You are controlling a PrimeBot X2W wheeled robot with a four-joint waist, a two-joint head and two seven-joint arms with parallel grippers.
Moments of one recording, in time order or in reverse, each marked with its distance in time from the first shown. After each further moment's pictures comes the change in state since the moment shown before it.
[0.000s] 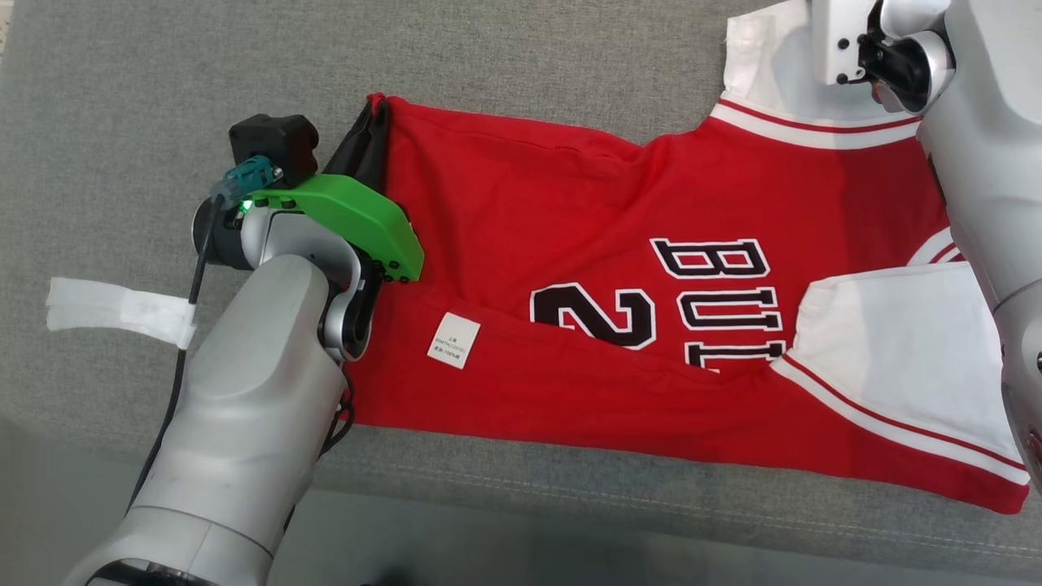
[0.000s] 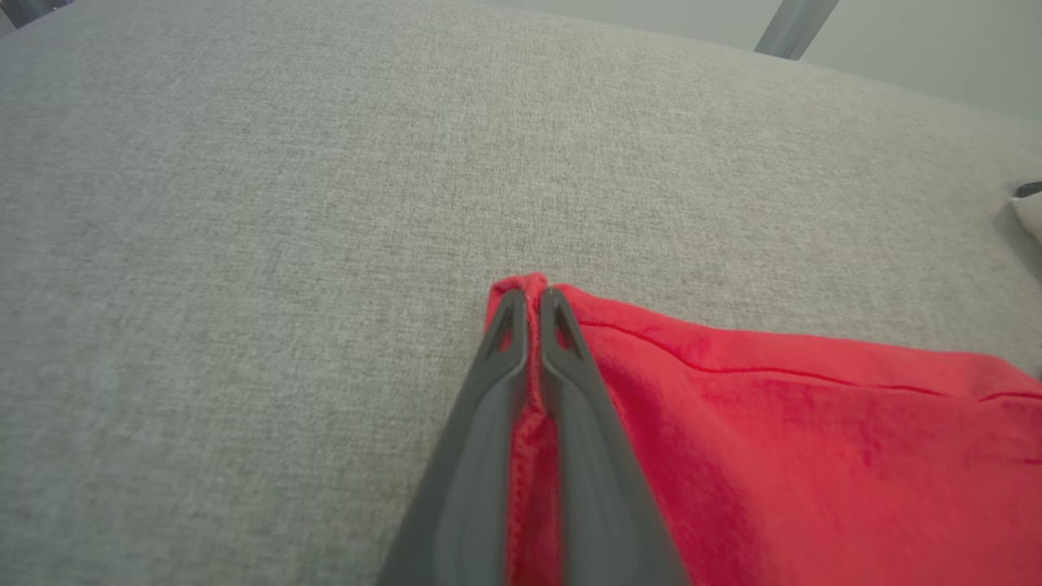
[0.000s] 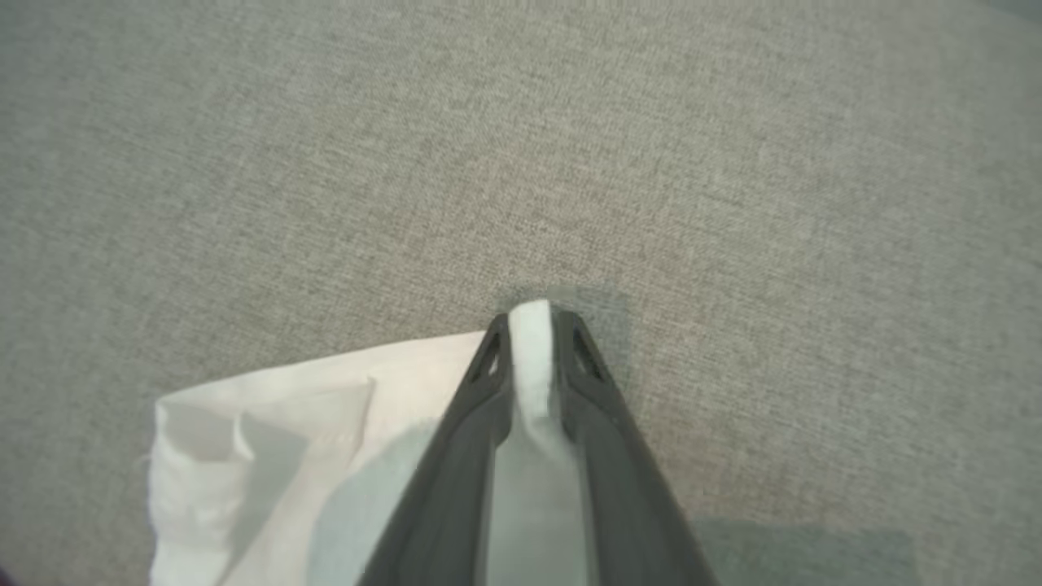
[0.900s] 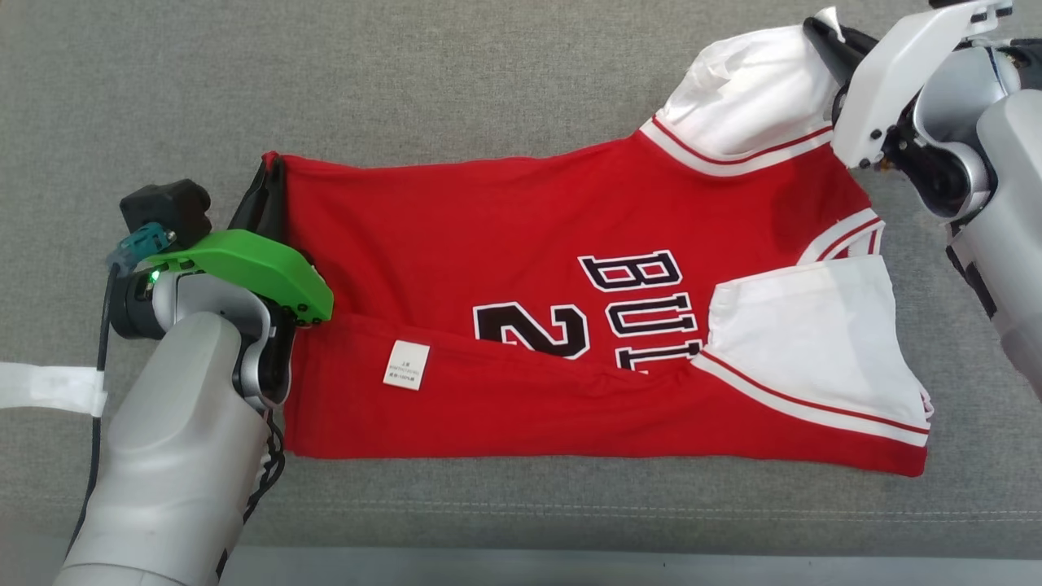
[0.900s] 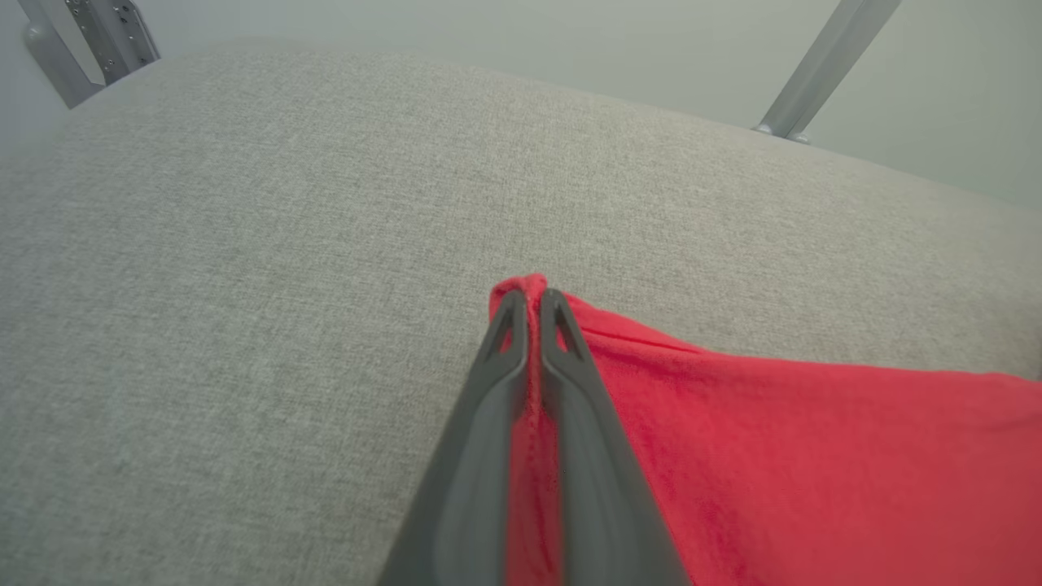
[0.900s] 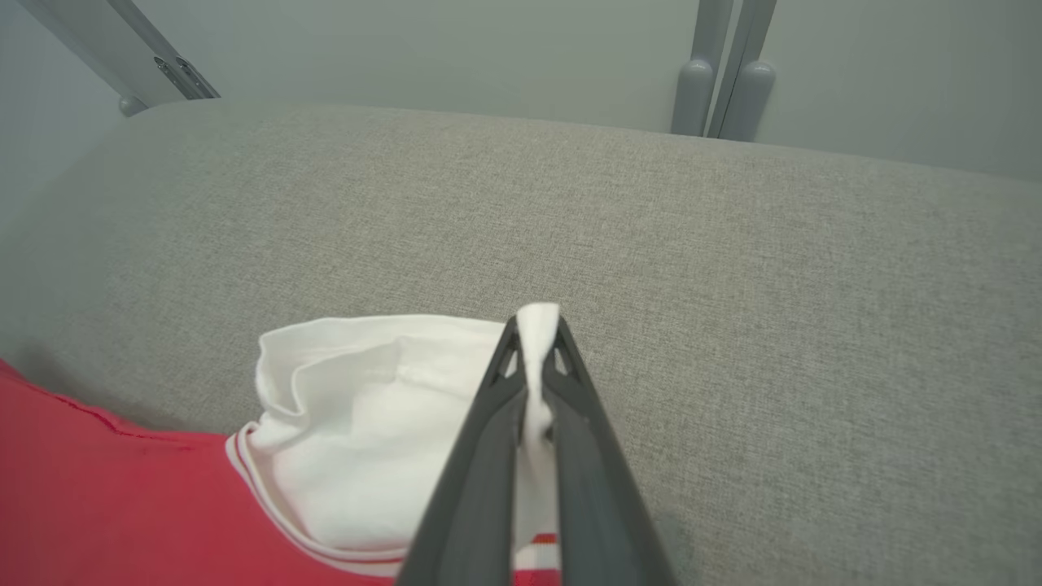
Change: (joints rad) left arm 0.099 0.109 0.072 0.009 -0.073 0.008 -0.040; right arm 0.264 -0.203 0.224 -0.366 0.450 0.000 -0.286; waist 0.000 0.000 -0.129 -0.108
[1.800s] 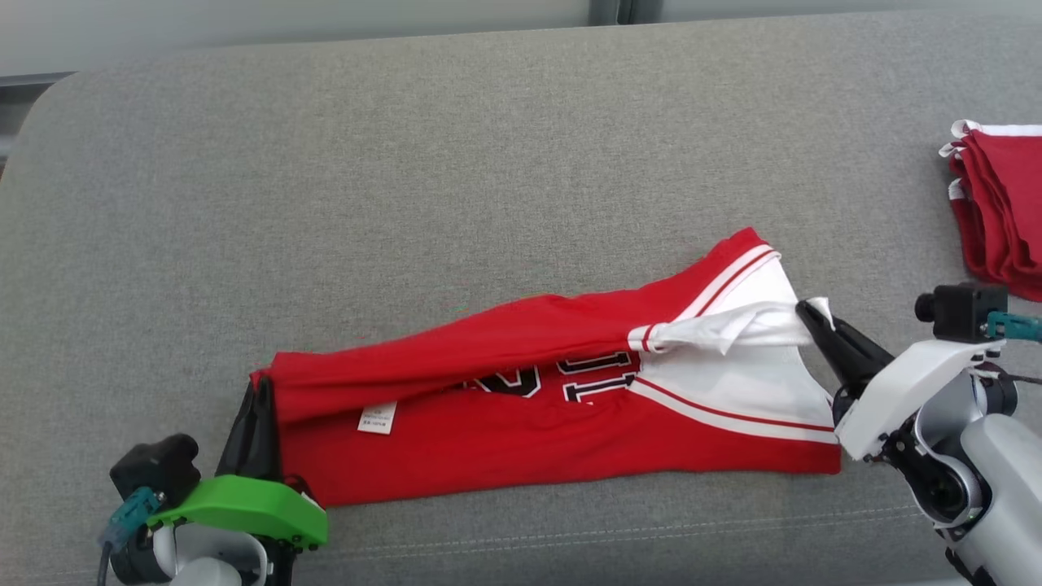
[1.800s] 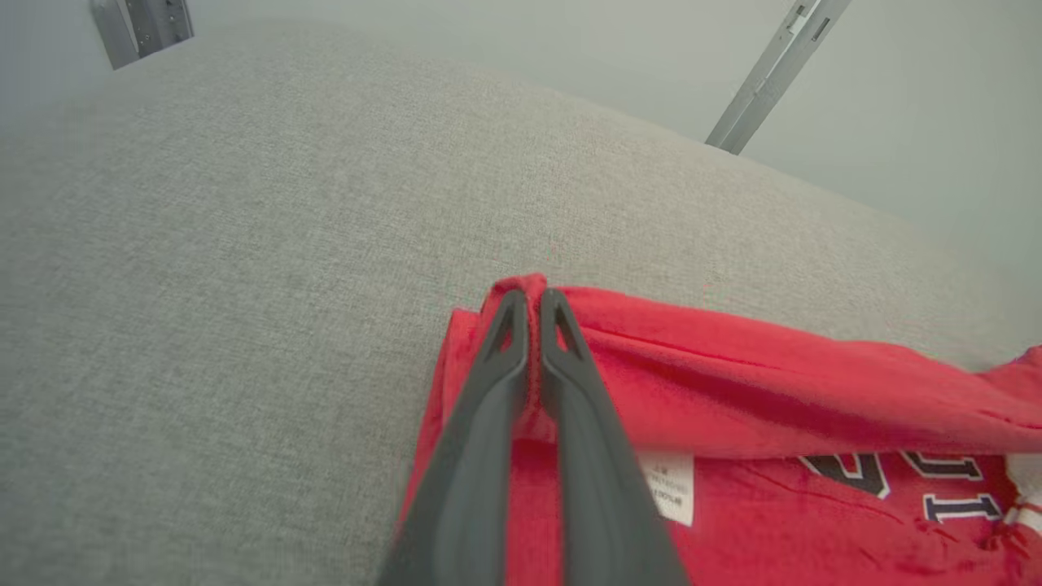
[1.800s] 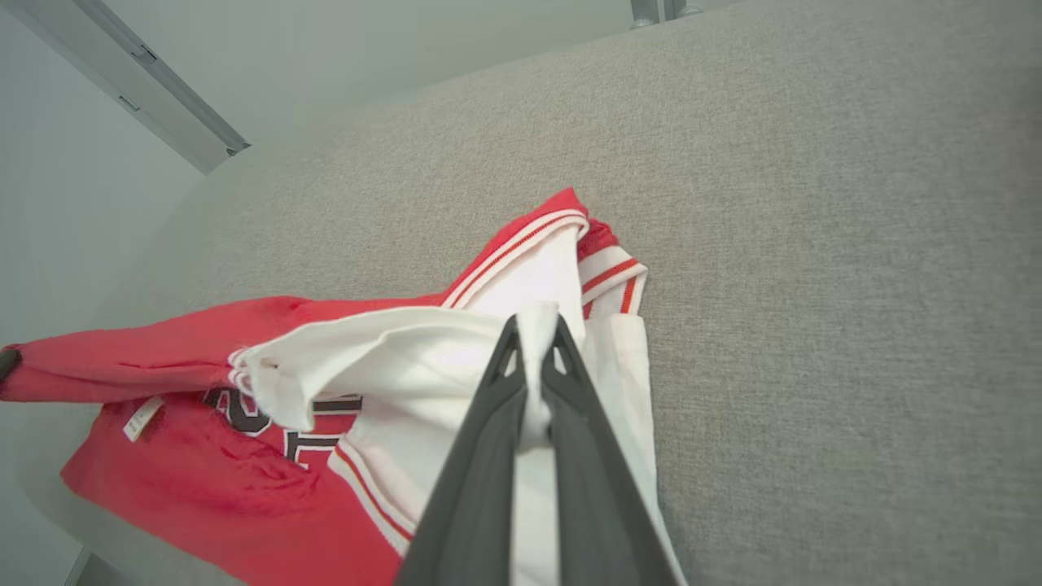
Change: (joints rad) left arm 0.606 0.076 0.100 -0.498 -0.013 0.128 -0.054; right arm 0.712 -0.087 -0.108 -0.408 0.147 0.000 -0.242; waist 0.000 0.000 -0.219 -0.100
